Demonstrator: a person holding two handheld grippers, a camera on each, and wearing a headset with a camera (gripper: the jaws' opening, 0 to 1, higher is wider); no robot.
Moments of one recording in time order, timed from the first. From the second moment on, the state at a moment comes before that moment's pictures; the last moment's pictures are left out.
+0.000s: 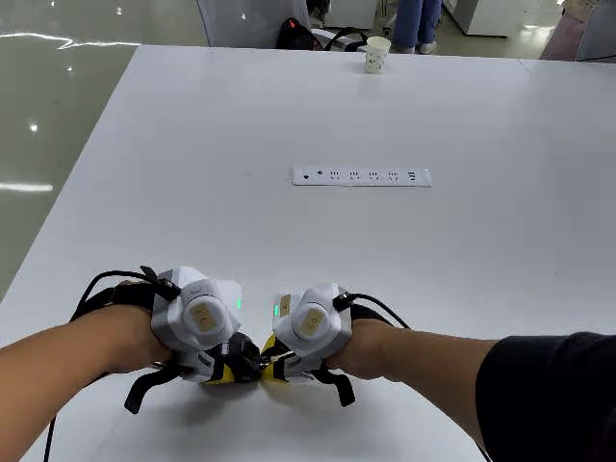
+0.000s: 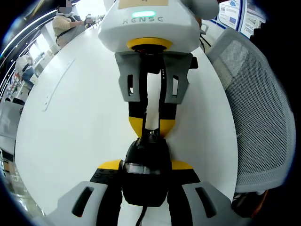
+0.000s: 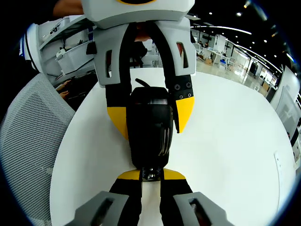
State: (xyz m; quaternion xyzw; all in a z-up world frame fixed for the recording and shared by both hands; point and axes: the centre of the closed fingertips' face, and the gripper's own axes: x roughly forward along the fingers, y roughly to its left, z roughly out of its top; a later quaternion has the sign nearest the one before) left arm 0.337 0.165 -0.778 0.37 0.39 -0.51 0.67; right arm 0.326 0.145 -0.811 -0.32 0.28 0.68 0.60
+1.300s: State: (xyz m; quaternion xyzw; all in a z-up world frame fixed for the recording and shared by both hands) left arm 0.338 0.167 -0.777 0.36 0.39 -0.51 0.68; right arm 0.331 0.120 -0.807 -0.32 0.30 0.68 0.59
